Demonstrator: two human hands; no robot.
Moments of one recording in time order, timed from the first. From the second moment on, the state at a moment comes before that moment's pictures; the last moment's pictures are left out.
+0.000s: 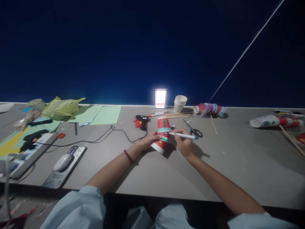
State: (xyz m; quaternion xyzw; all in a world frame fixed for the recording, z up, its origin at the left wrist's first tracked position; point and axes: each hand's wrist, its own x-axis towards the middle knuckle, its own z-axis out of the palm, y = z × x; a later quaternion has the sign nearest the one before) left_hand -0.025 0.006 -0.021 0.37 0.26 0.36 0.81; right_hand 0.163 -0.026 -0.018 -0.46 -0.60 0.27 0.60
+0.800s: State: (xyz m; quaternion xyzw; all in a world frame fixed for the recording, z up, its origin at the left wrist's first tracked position) left_hand -0.025 0.006 -0.022 0.38 0.26 0.36 0.81; right_hand 0.162 -0.026 -0.015 -0.47 -0.60 0.26 0.60
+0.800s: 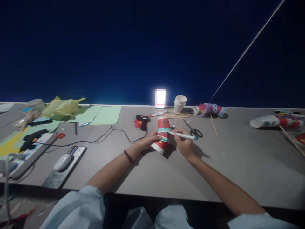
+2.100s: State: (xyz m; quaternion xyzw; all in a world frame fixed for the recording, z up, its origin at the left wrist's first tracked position) left_hand -0.027 0.002 -0.018 0.40 0.27 0.35 0.80; right_hand 0.160 -0.025 -0.014 -0.38 -0.58 0.32 0.65
